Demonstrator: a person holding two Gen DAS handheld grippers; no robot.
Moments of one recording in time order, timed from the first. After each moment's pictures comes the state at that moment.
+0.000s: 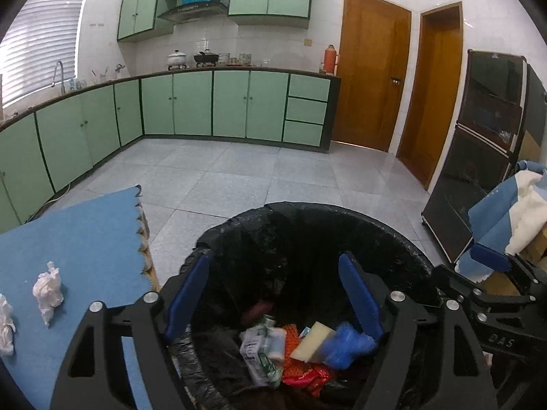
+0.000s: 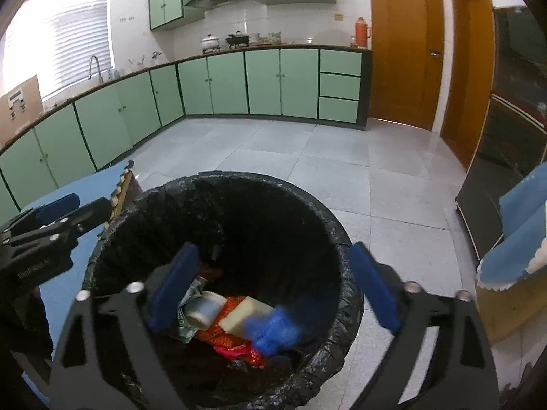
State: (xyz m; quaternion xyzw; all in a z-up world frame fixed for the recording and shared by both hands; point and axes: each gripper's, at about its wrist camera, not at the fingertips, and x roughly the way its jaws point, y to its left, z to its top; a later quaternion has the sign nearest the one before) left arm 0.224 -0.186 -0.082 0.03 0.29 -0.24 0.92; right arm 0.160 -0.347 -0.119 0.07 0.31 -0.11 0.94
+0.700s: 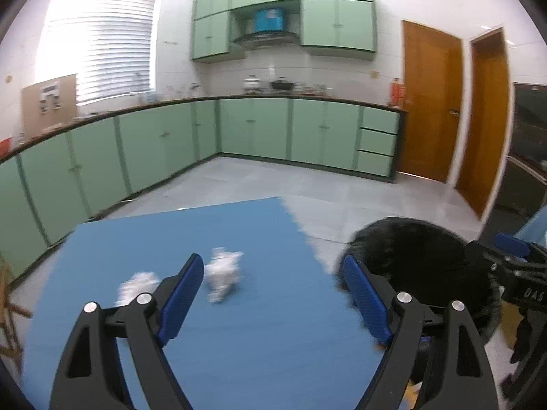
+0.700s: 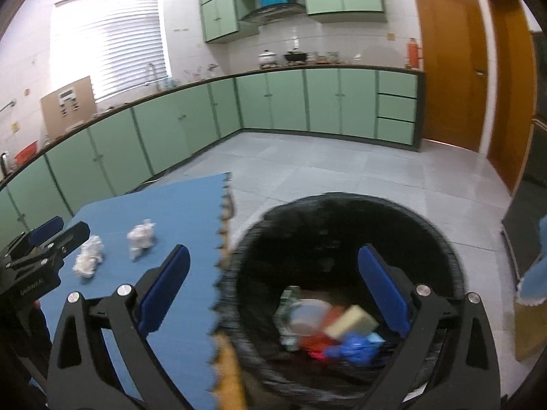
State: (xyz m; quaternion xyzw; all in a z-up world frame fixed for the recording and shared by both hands) left arm 0.169 0.015 -0.044 0.02 0.24 -0.09 0.97; right arm 0.169 -0.187 -0.072 0.06 0.28 0.01 0.96
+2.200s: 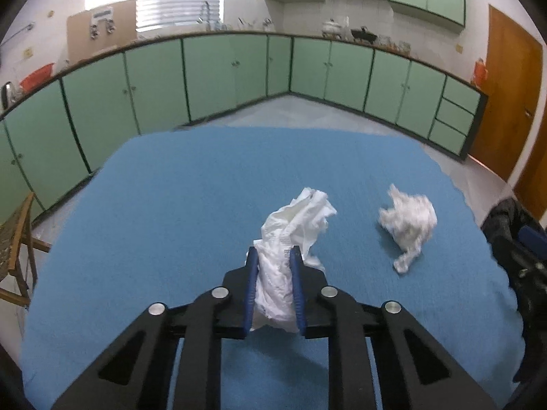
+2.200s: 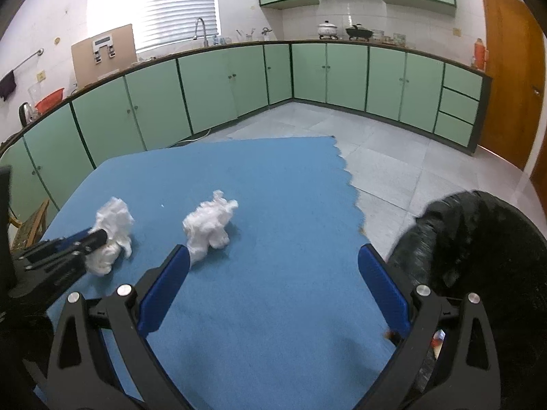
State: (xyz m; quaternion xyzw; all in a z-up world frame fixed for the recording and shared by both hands) left arm 0.254 0.155 -0.142 -0.03 0.35 0.04 0.93; right arm 0.287 -0.042 -0.135 0.01 0.33 0.09 0.94
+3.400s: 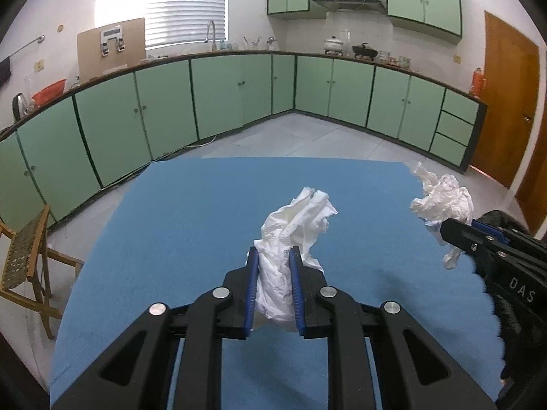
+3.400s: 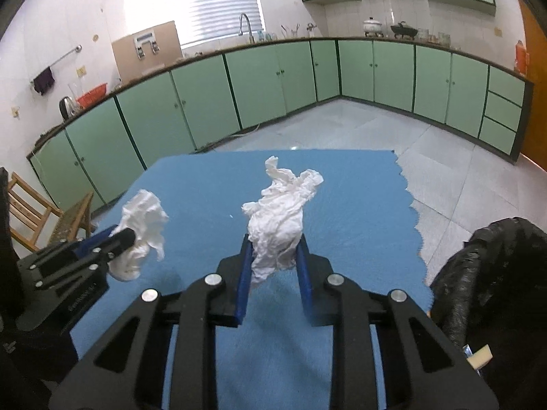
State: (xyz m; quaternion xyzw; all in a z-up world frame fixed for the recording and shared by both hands) left arm 0.217 0.153 -0.090 -0.02 0.33 0.03 0.94; right arm 0.268 -0.020 -0.078 0.02 0.34 0.19 0.92
